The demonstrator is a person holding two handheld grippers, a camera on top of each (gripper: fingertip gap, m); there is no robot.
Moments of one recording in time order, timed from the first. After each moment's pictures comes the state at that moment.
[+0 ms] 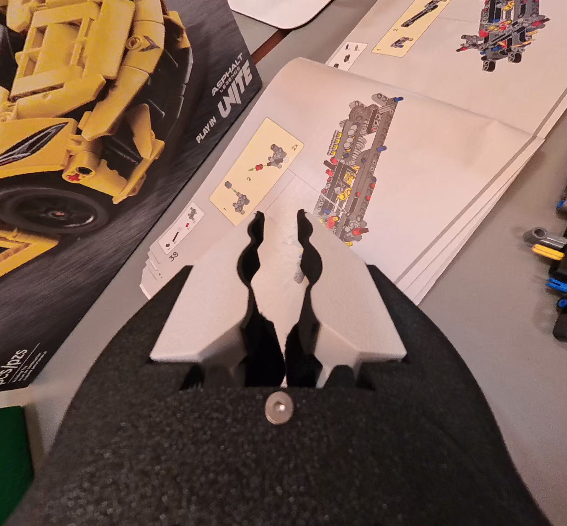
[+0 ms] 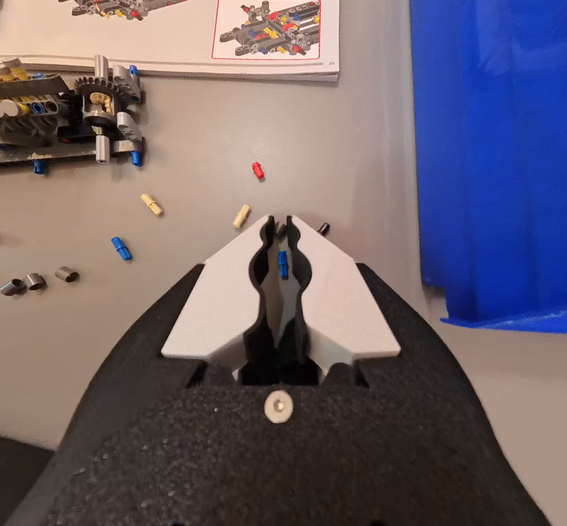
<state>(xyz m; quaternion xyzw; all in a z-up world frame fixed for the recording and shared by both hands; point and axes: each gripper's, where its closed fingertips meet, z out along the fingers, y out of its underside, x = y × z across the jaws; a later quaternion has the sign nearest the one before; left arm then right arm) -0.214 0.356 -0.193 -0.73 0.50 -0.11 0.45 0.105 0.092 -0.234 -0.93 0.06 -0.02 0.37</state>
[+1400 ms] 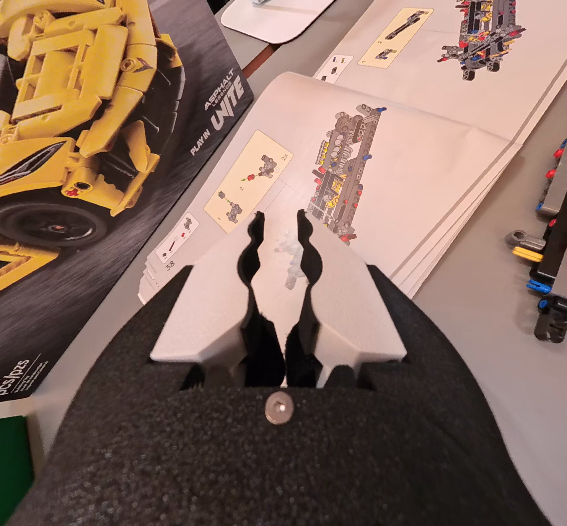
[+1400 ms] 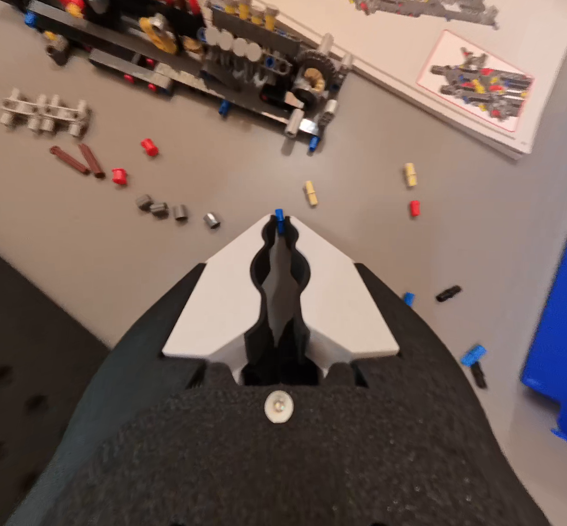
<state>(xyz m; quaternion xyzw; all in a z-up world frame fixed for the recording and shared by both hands) -0.207 0.348 -0.189 -0.72 0.51 -0.11 0.46 0.010 0.090 -0.235 -0.92 -0.16 0.02 0.36</state>
